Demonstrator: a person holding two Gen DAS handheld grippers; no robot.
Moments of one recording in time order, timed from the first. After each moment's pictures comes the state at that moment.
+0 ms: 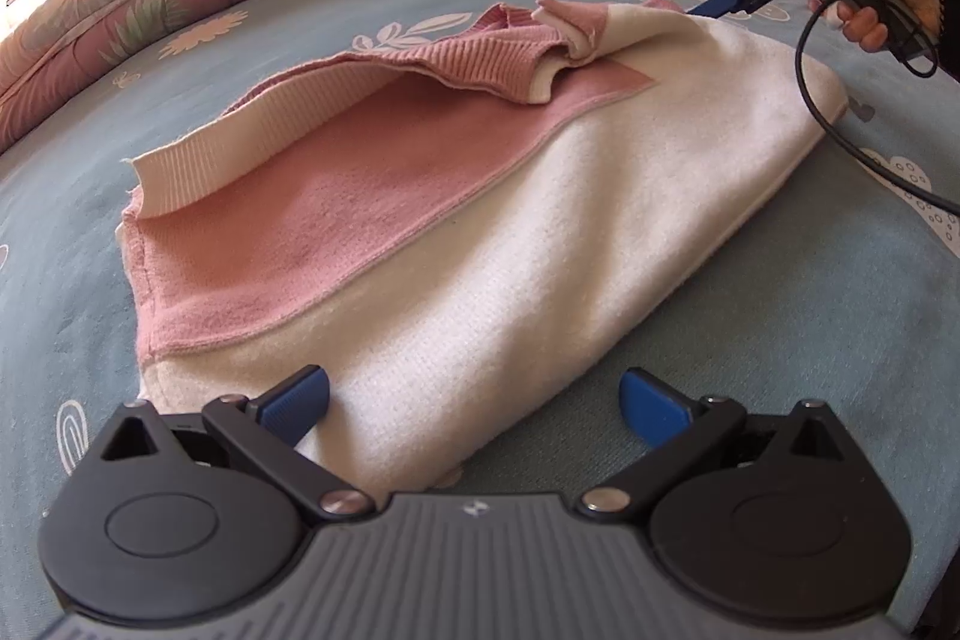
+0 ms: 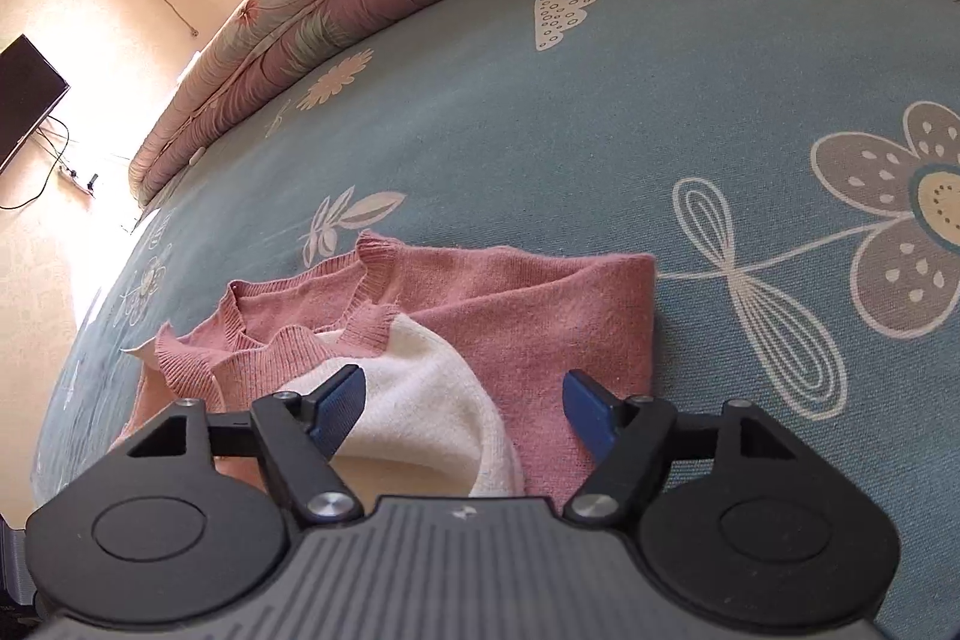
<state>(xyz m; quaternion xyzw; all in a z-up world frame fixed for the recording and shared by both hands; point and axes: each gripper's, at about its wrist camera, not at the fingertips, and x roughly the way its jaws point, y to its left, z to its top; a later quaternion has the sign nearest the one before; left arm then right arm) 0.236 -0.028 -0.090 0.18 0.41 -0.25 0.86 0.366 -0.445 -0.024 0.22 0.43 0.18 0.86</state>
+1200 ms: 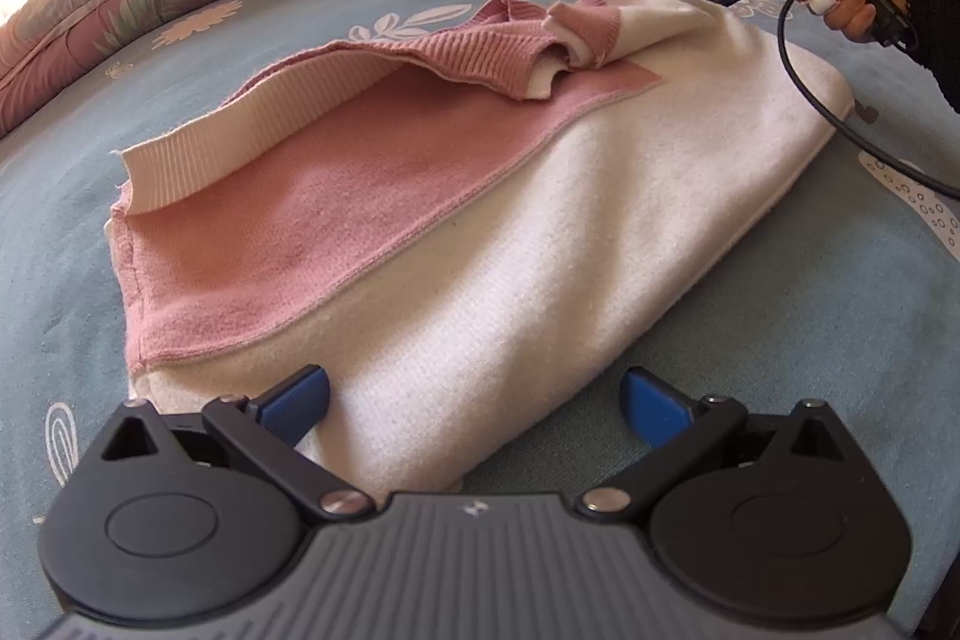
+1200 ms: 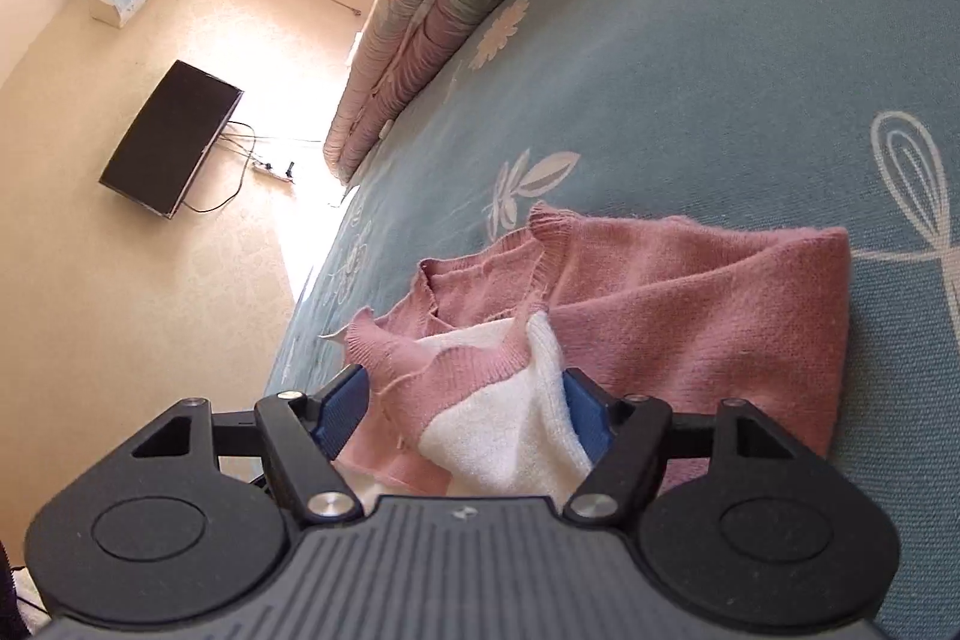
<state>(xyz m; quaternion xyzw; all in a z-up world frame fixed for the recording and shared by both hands) 0.241 -0.028 -0.094 0.17 0.41 -0.26 0.86 0.404 -0.458 -0.038 0.34 0.43 0.39 0.74</state>
